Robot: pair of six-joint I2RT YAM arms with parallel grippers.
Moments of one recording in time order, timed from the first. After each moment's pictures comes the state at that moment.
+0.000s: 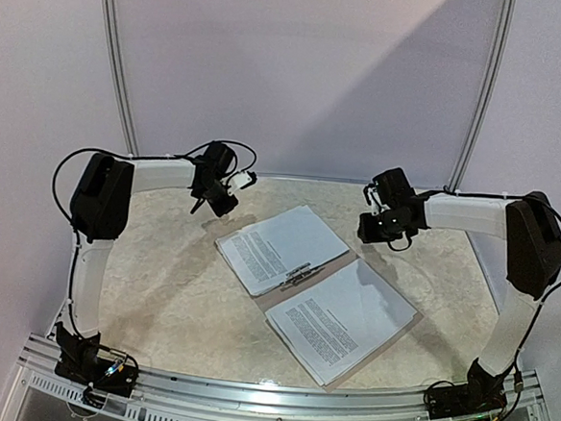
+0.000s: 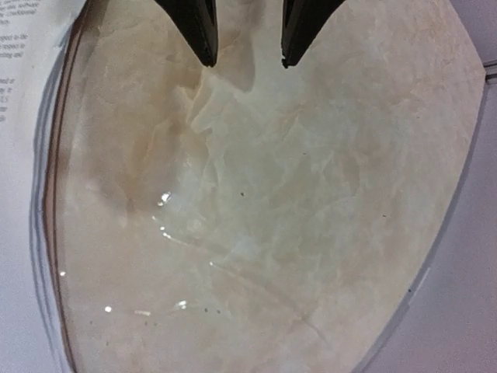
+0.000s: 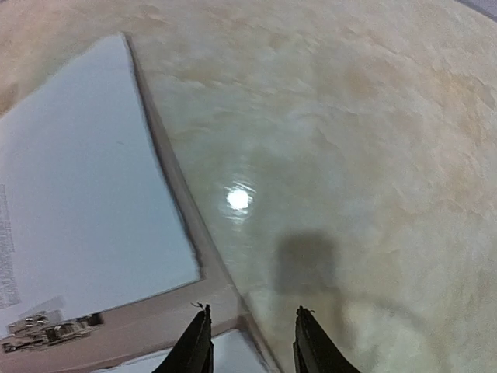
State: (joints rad) left arm -0.42 2.26 1.76 -0.45 -0.12 0.53; right arm 0.50 1.84 1.25 -0.34 0.08 0.30
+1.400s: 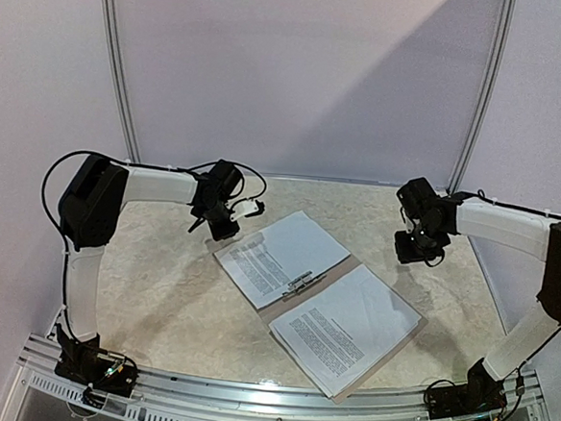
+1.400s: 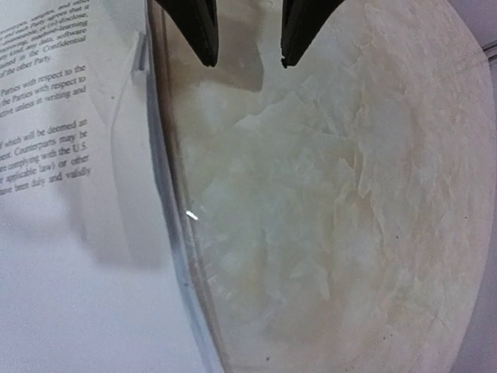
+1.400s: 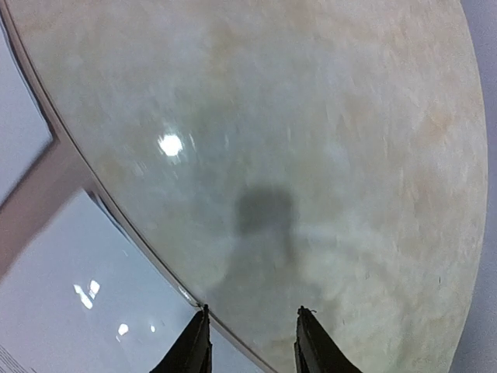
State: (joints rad) left arm -0.52 2.13 1.52 -0.48 -0.12 0.64; right arm 0.46 1.60 1.12 -0.72 0.29 0.36
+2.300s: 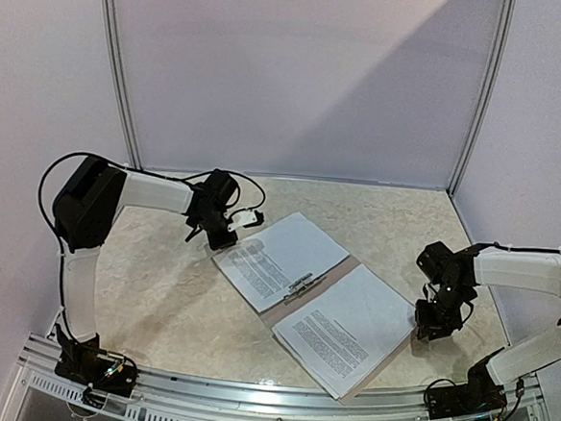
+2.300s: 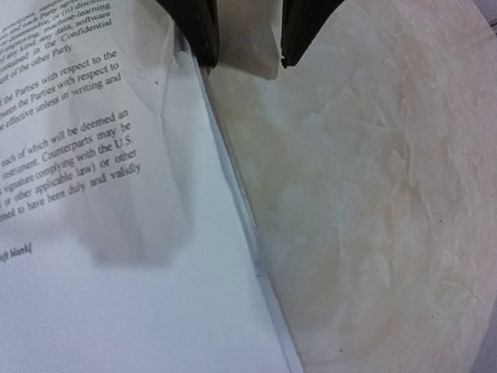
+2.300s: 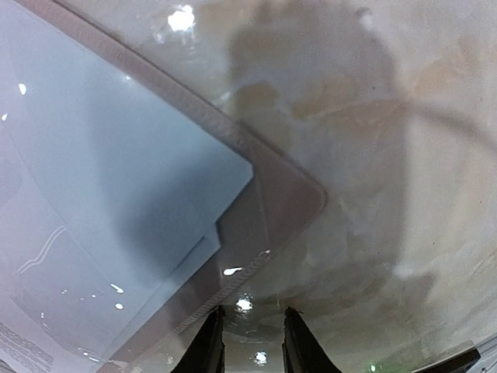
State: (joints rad) left arm -0.53 2.10 1.40 -0.38 -0.04 0.70; right arm 0.43 1.39 0.65 -0.87 0.00 0.60
